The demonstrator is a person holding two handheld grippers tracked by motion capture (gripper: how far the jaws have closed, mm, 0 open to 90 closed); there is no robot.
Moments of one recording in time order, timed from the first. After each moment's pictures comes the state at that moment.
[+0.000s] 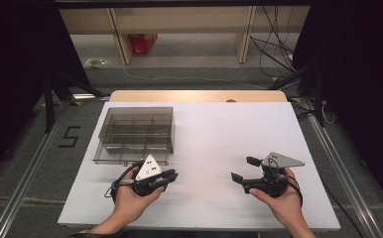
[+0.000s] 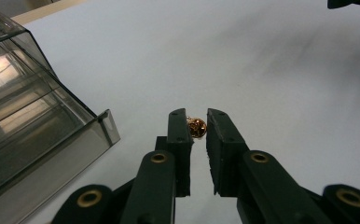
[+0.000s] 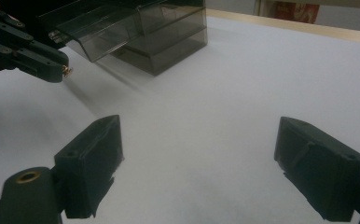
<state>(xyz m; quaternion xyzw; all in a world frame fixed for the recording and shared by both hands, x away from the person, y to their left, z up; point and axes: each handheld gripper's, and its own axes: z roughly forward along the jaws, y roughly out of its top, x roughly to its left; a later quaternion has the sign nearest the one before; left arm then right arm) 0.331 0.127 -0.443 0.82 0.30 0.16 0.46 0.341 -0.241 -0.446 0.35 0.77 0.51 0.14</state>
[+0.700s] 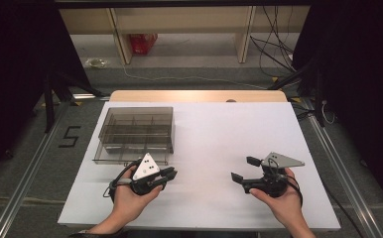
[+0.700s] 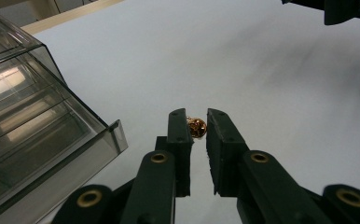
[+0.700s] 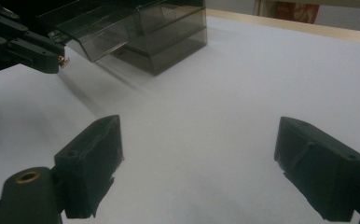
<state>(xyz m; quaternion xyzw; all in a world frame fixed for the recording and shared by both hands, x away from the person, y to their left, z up) 0.330 0.130 -0.438 0.81 0.30 0.17 0.47 0.341 -0.241 -0.445 0.35 0.77 0.51 0.14</state>
